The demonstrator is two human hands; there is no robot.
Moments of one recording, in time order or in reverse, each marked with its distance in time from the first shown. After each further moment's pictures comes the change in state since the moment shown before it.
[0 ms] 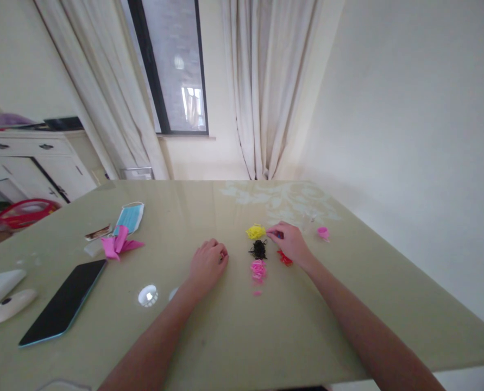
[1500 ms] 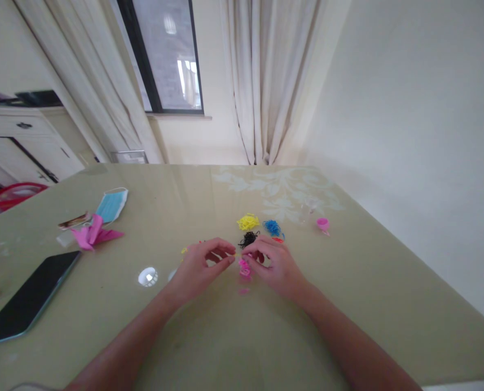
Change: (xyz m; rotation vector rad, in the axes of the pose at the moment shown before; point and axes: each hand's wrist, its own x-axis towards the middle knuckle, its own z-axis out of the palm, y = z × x) left_hand -0.020 0.025 -0.013 -0.766 -0.068 0.048; right_hand -0.055 -0.064 0.002 0.395 -0.057 -0.214
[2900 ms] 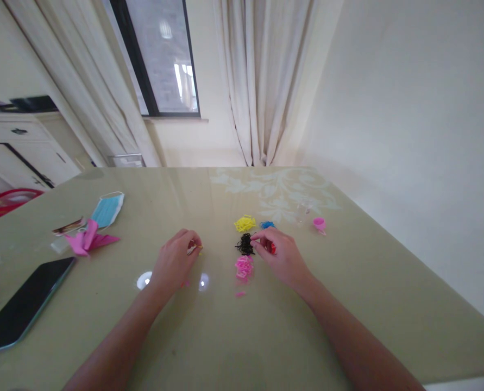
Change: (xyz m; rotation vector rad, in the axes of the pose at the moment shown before) left_hand 0.009 -0.023 -0.035 0.622 0.208 -0.115; right_hand 0.008 0.013 -0.016 -0.139 0.081 0.163
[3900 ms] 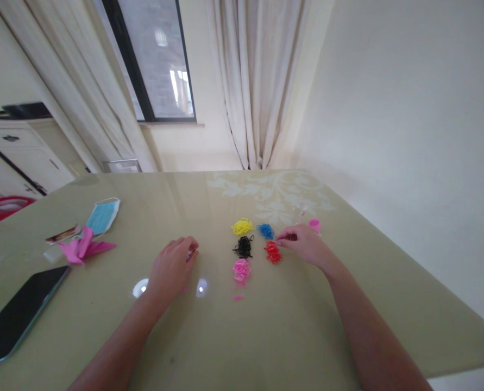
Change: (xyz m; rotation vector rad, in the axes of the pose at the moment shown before) left_hand 0.000 -0.007 0.005 0.185 -0.067 0.014; right_hand 0.011 0.068 -0.060 -0.069 -0.167 0.266
